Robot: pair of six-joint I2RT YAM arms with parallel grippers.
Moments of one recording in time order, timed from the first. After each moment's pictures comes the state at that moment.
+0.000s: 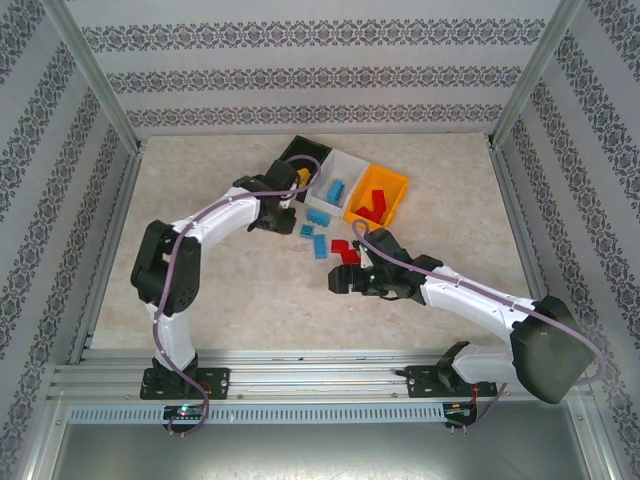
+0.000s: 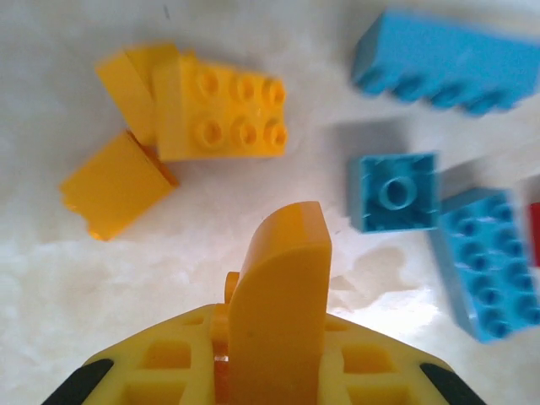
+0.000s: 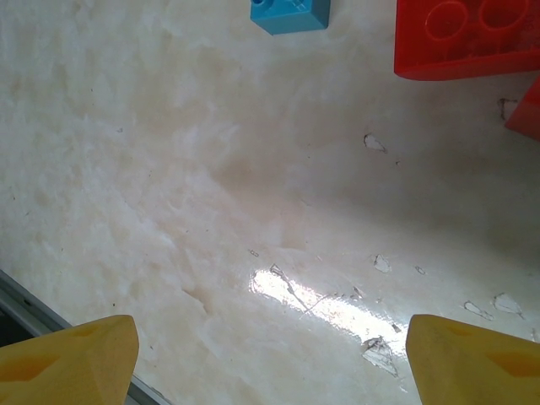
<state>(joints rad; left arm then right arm) -0.46 1.88 1.51 -0.80 -0.04 -0.24 0.69 1.27 0.69 -0.37 -0.27 0.68</state>
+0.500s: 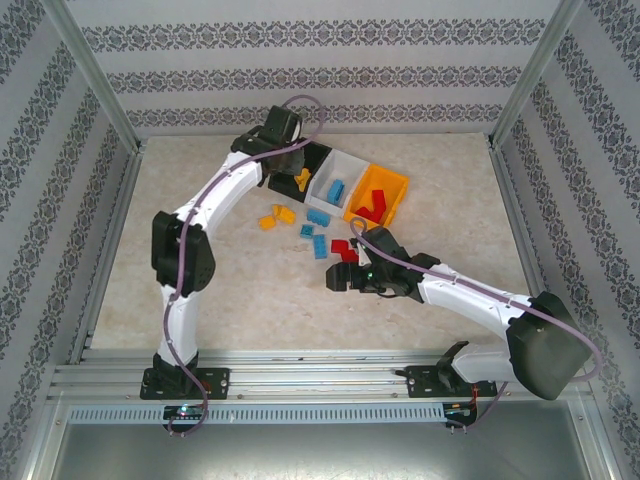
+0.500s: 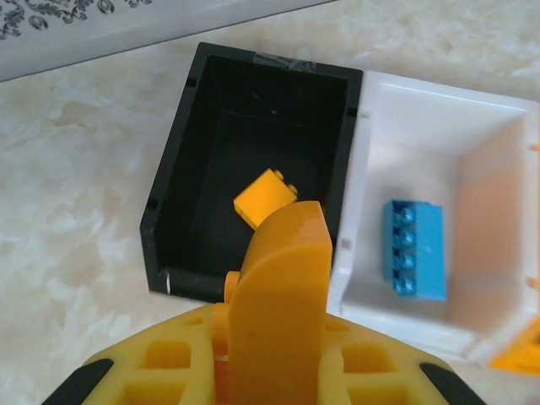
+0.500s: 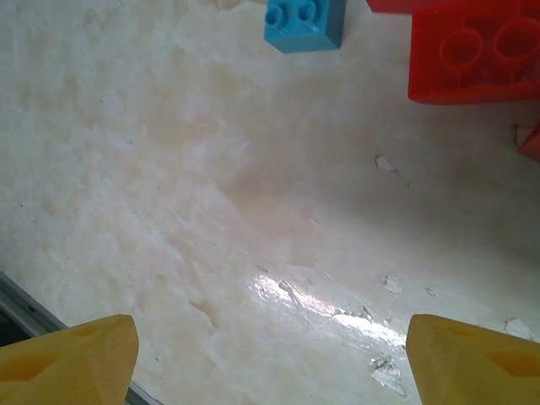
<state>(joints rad) -0.40 2.13 2.06 -0.77 -0.12 -0.14 0.68 1.29 0.71 -0.35 -0.27 0.67</state>
